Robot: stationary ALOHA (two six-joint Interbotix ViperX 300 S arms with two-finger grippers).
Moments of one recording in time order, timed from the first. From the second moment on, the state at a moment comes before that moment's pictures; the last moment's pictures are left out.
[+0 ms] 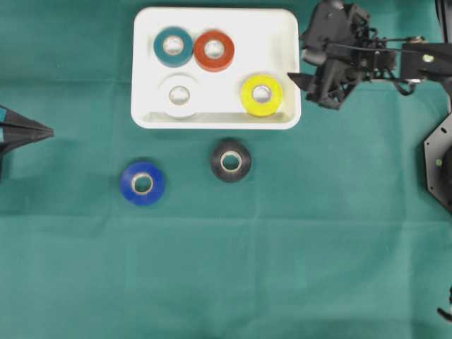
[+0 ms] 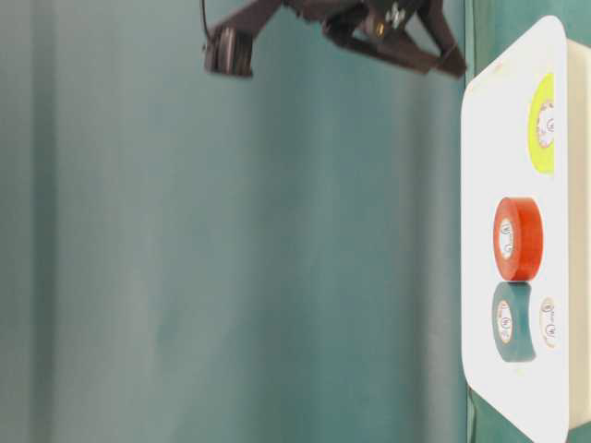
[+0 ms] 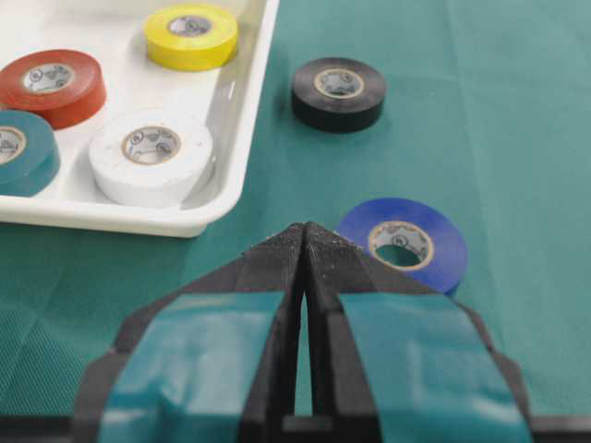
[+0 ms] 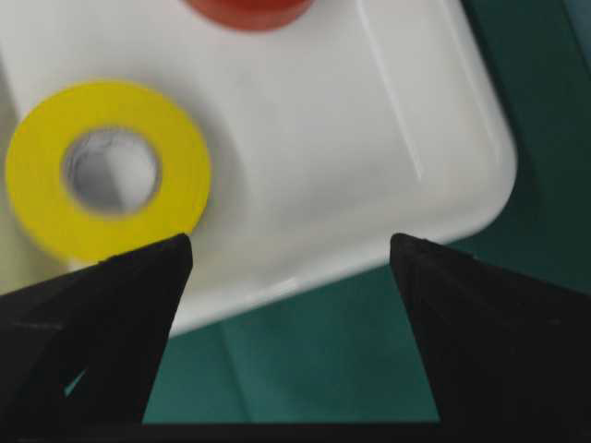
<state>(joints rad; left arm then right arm) 0.07 -1.35 1.54 -0.02 -0.03 -0.02 -0.40 -0.23 0.88 -0.63 0.17 0.59</state>
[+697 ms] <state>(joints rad) 0.07 -1.35 1.54 -0.02 -0.03 -0.02 -0.36 -0.39 1.09 -0.63 -0.07 0.60</state>
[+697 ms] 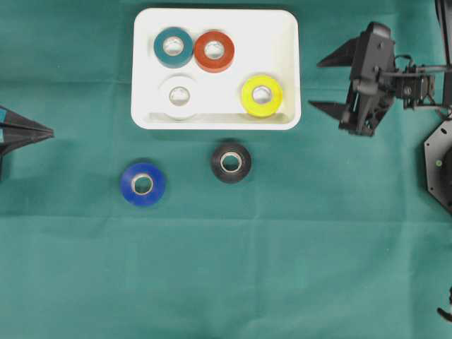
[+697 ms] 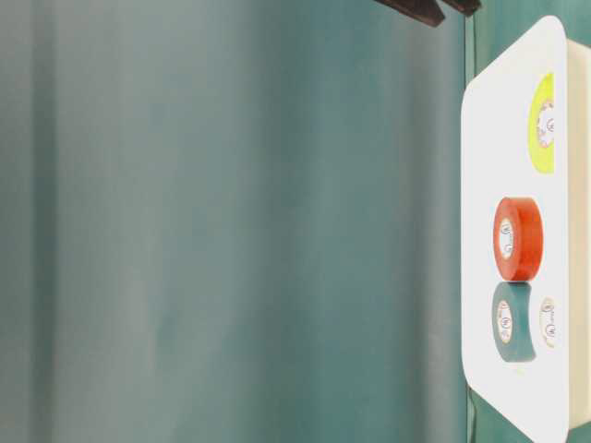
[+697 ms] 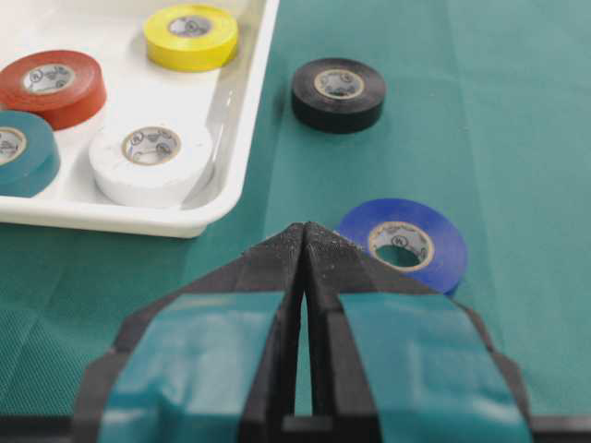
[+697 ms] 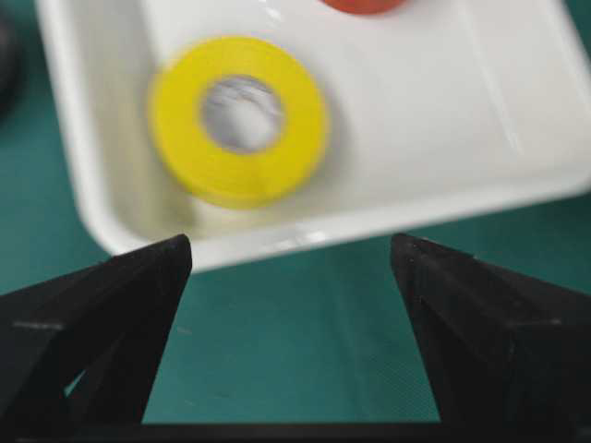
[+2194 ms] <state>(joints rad) 0.07 -1.35 1.54 -0.02 -0.03 -0.02 0.03 0.02 0.75 -0.64 -0.13 0.58</state>
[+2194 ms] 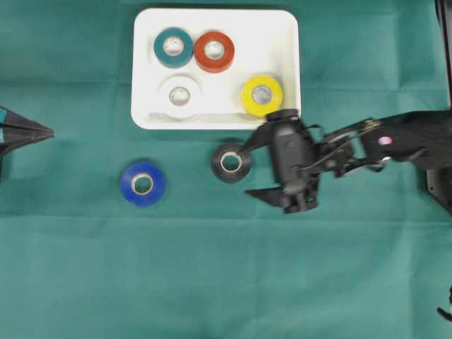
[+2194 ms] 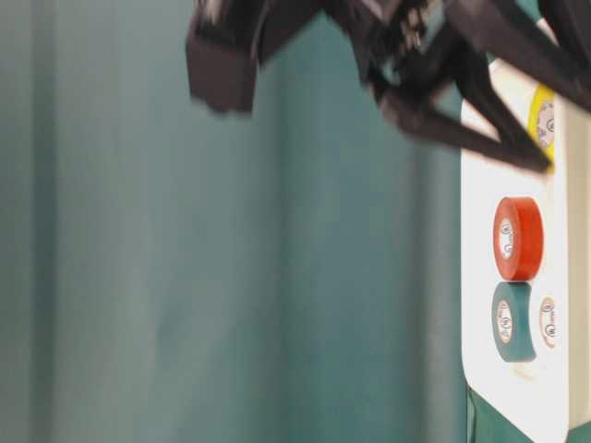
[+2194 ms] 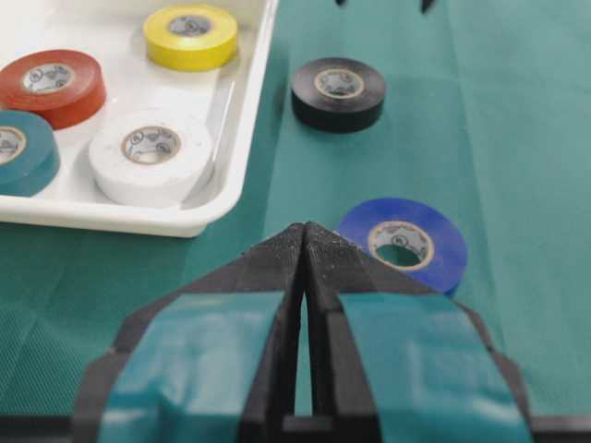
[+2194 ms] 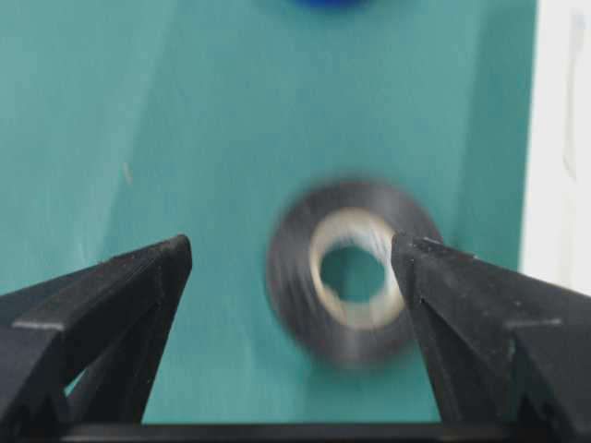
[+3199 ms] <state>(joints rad) 0.07 -1.35 1.54 -0.02 -0.03 -0.02 0.10 0.42 0.22 -0.64 -0.09 0.59</state>
